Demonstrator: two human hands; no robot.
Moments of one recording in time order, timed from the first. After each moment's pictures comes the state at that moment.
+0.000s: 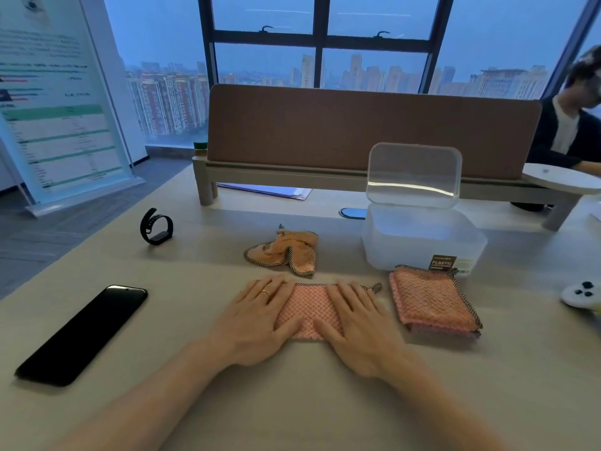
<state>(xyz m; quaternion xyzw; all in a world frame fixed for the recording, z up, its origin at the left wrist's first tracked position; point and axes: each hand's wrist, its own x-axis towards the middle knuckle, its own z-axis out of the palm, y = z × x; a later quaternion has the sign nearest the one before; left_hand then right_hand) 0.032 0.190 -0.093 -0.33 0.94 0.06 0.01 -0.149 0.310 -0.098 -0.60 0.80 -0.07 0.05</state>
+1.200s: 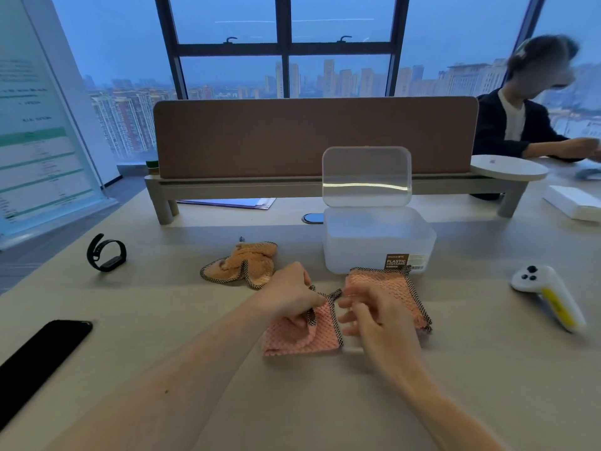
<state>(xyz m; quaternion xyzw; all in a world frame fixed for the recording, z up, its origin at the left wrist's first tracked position) -0.108 0.218 -0.035 -0.42 0.82 0.39 -0.06 -0.196 0.371 -0.065 -0.37 0.71 -0.58 0.16</state>
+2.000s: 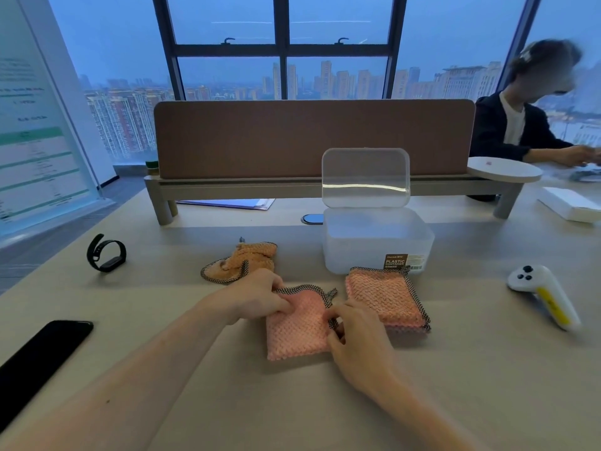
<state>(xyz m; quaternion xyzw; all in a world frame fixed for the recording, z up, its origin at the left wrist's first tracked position) -0.059 0.186 -0.032 -0.36 0.85 0.39 0.00 -0.180 0.360 -0.078 -0.53 0.79 -0.31 0.04</state>
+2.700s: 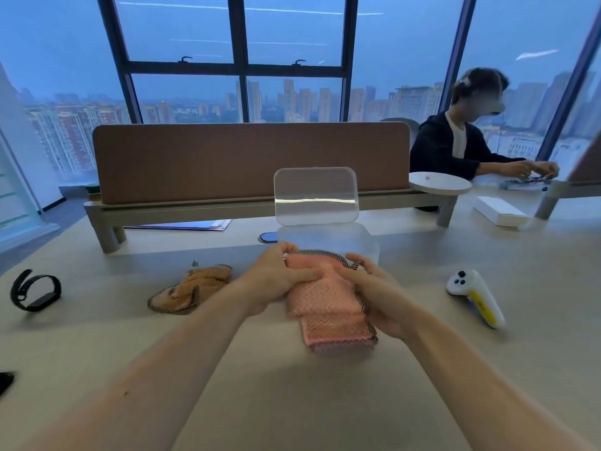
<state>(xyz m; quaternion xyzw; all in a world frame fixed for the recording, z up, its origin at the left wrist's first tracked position) -0.158 0.233 0.010 -0.29 0.74 0.58 -0.18 -0.291 0.376 -0.011 -0.22 0.58 -0.66 0.43</state>
